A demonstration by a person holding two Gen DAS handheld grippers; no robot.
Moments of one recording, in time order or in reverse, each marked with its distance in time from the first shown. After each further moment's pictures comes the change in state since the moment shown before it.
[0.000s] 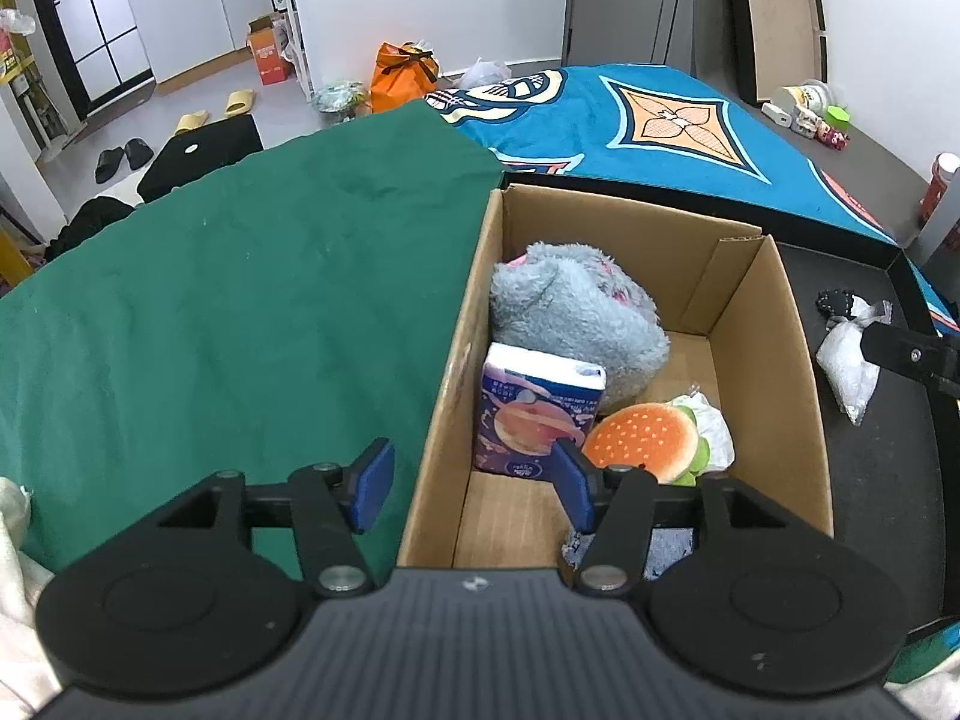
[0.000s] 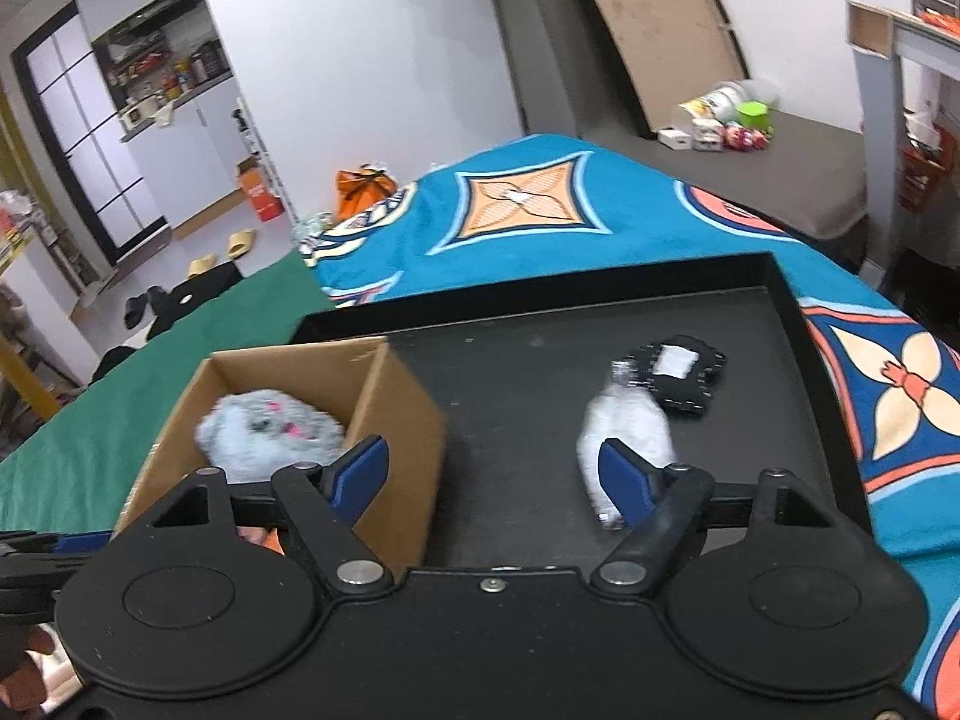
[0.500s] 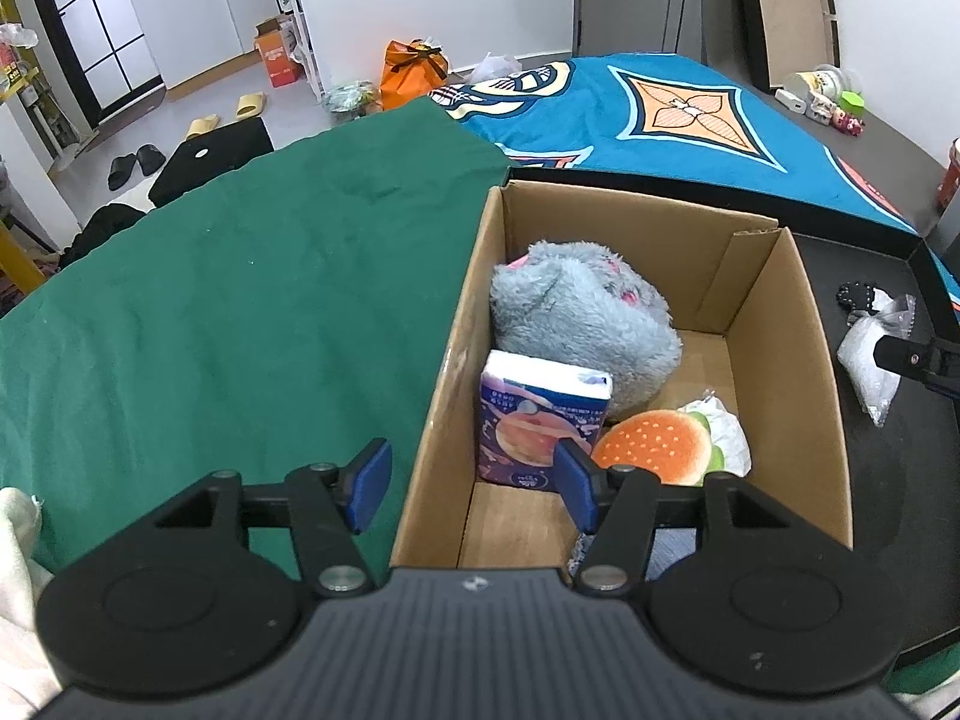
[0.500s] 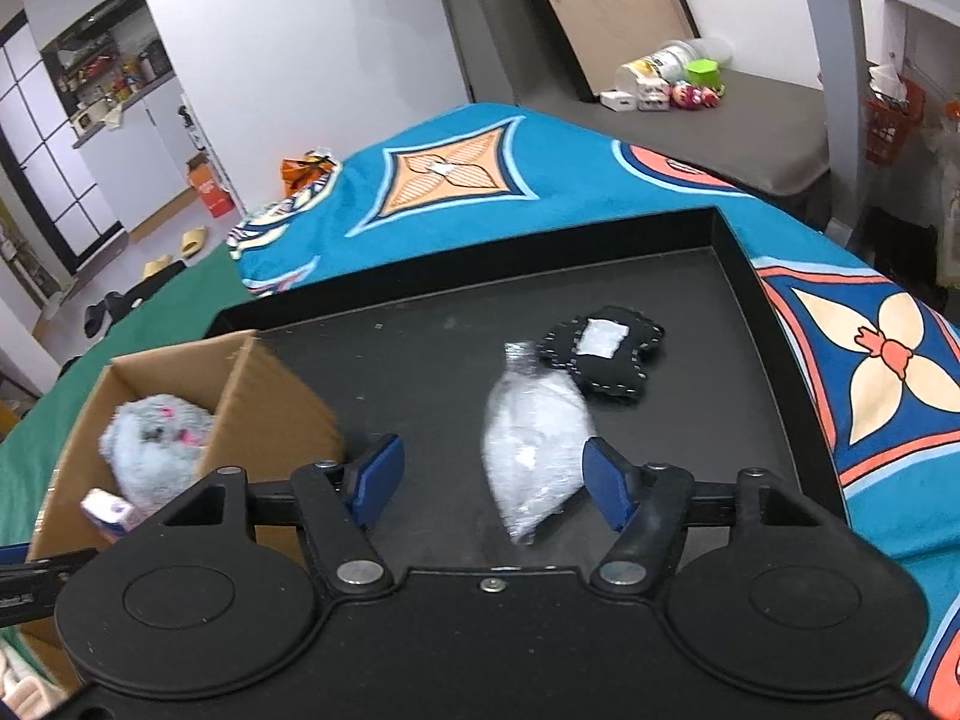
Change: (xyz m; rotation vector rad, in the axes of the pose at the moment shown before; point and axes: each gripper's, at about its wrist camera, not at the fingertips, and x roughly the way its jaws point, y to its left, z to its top) left arm 0.011 -0.008 0.006 0.012 0.012 0.046; right arm 0.035 -0.038 -0.003 0.054 0.044 -0.068
